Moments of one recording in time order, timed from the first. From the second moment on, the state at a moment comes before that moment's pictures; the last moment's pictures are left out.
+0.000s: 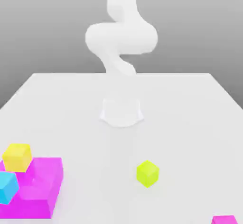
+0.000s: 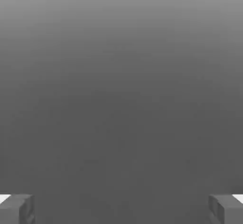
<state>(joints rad) 0.03 -0.72 -0.01 -2.36 0.00 2.36 0.75</state>
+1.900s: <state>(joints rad) 0.28 0.26 0.08 -2.32 -0.04 2.58 0.17</state>
